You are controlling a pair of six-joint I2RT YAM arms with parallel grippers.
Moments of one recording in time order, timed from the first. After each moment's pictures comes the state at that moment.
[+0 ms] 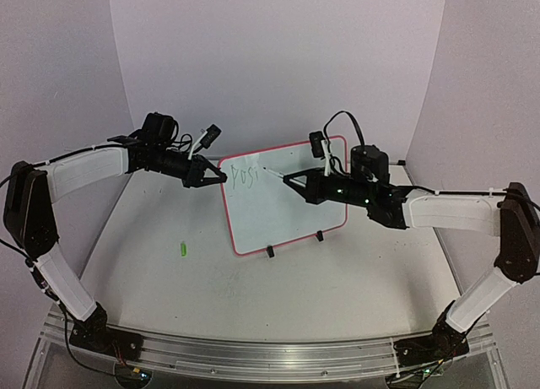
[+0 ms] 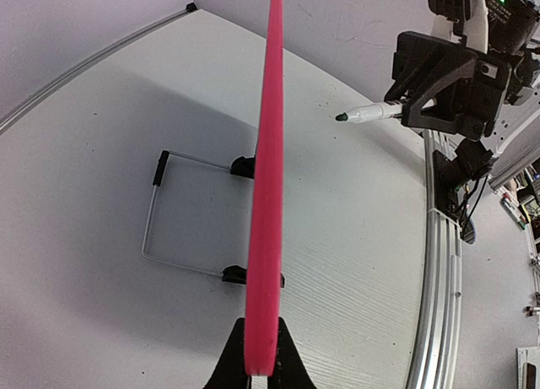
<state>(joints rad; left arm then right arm) -0.43 1.65 1.34 -0.39 0.82 0.20 0.72 1.57 1.01 0.37 -0.34 0.38</state>
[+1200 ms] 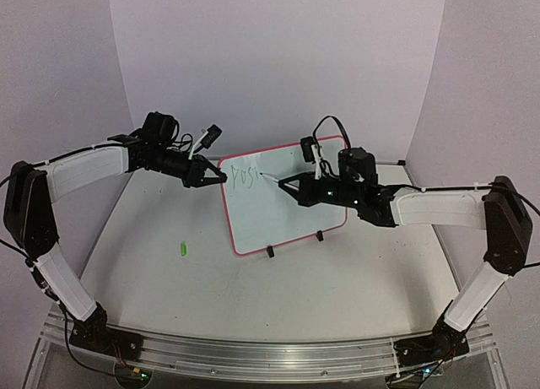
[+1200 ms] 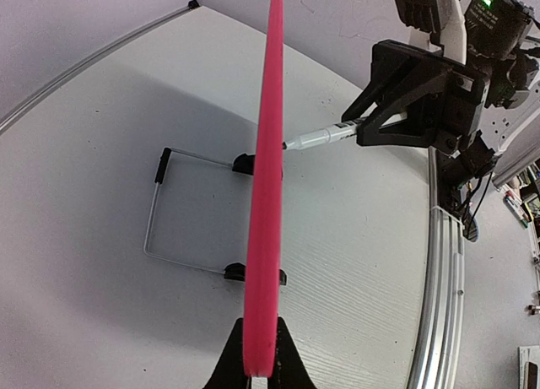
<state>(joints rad) -0.44 1.64 1.35 -0.42 0.81 0.21 0.72 1.66 1.06 0.34 -0.28 0.36</state>
